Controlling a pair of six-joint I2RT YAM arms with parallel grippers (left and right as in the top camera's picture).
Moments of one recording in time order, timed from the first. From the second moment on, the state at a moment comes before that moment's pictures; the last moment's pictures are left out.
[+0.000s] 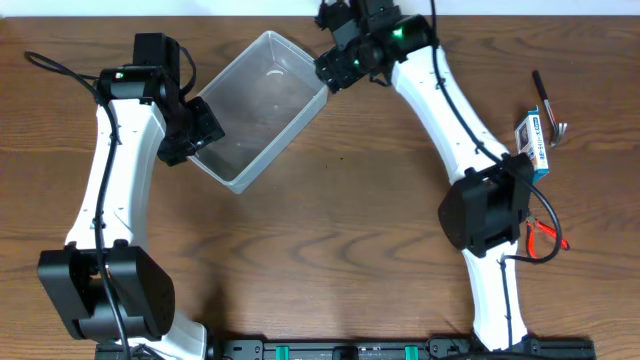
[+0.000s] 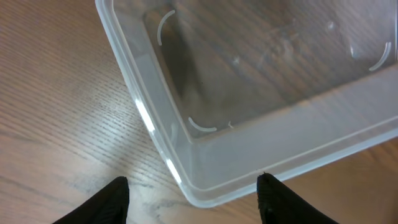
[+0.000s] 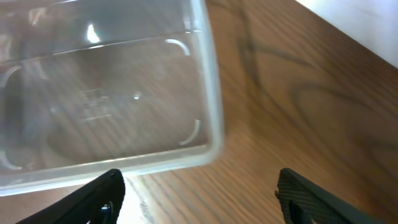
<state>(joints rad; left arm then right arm) 0.03 1.74 1.57 -1.20 0.08 -0.51 0.44 2.32 2.29 -0.93 -0.20 -0.17</state>
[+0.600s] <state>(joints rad) 0.07 1.86 1.56 -1.19 0.10 -0.54 0.48 2.35 2.29 -0.93 -0.20 -0.20</state>
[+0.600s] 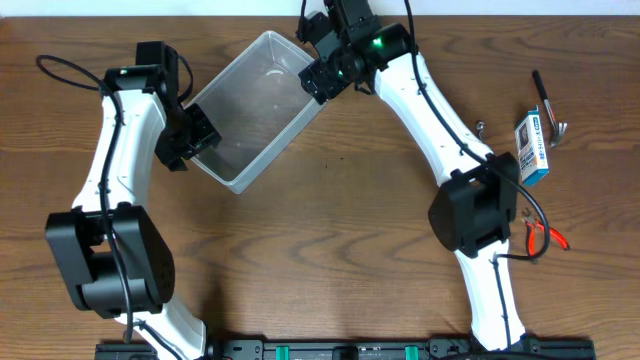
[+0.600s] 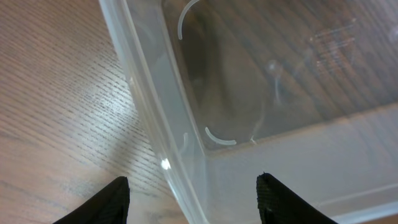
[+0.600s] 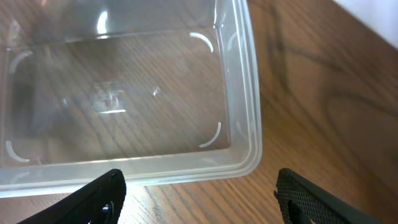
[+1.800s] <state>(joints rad) 0.07 1.96 1.56 -1.15 0.10 -0.54 0.45 2.43 2.29 -0.95 -0.17 -0.21</state>
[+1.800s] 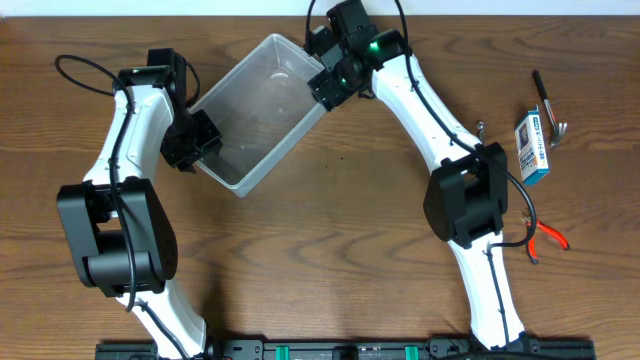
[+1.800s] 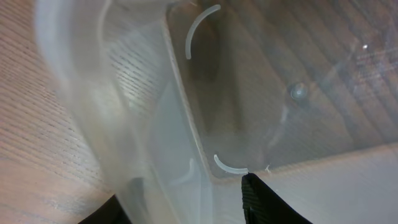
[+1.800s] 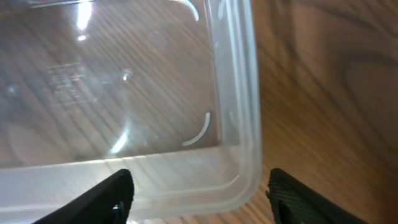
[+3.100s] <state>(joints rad) 0.00 1.96 1.56 -1.15 0.18 -0.45 0.42 2.37 2.29 -1.35 0.01 -0.02</state>
